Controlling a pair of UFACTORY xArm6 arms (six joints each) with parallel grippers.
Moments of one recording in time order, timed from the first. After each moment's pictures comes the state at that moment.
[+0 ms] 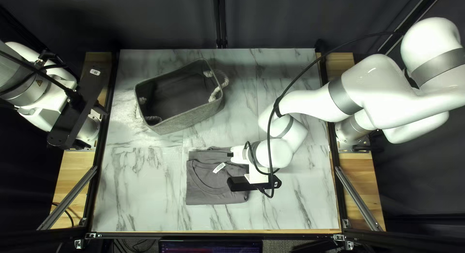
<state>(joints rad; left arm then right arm) -0.44 -0.88 -0.85 -0.02 1.46 -0.21 0.31 0.11 -0.71 -0.87 0.40 -0.58</state>
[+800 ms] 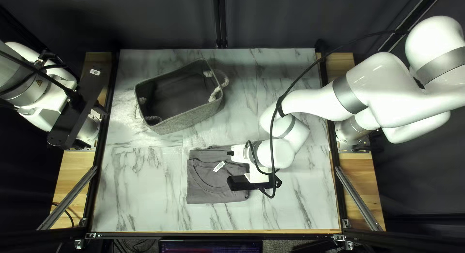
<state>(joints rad) -0.45 -0.88 -0.85 -0.02 1.46 -0.21 0.32 0.07 -0.69 -0.87 0.43 -0.58</state>
